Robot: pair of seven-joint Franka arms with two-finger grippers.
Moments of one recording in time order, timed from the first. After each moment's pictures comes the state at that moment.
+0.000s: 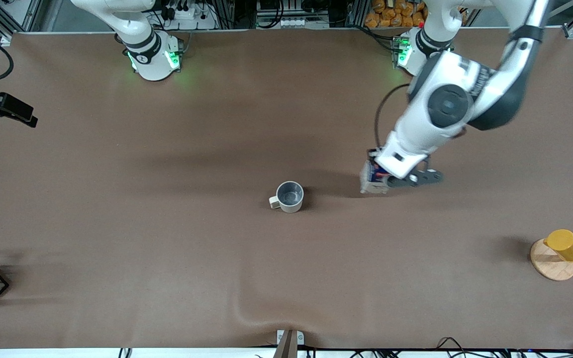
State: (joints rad) left arm -0.21 0.25 -0.33 -1.74 0.02 1.87 -0.65; right arm -0.04 0.01 0.01 -1.48 -0.05 1.40 0.09
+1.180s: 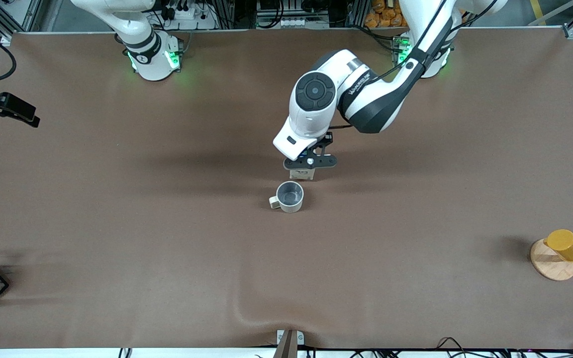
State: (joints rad) left arm -0.50 0.53 -0.32 -1.45 0.02 1.87 -0.86; right arm -0.04 0.01 0.02 -1.48 -0.05 1.40 0.09
